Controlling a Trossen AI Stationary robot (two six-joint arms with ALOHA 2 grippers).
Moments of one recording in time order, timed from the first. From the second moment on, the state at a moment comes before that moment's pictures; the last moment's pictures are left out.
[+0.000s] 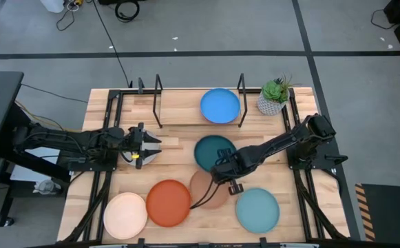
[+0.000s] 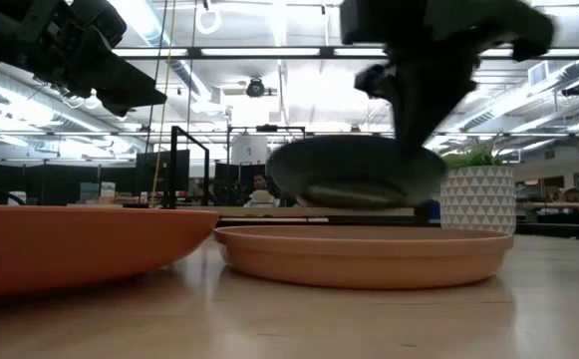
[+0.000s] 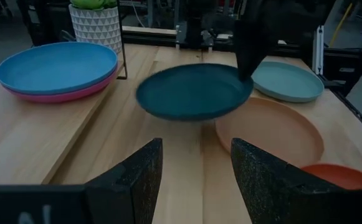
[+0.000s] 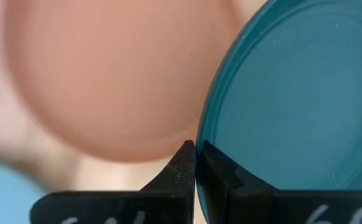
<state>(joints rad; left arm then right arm) -0.04 0.59 0.27 0.05 -0.11 -0.09 0.31 1.80 1.35 -0.87 0.18 0.01</state>
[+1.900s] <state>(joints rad) -0.04 0.59 0.27 0.06 -0.12 -0.10 -0.27 1.79 1.37 -0.80 0.18 -0.26</state>
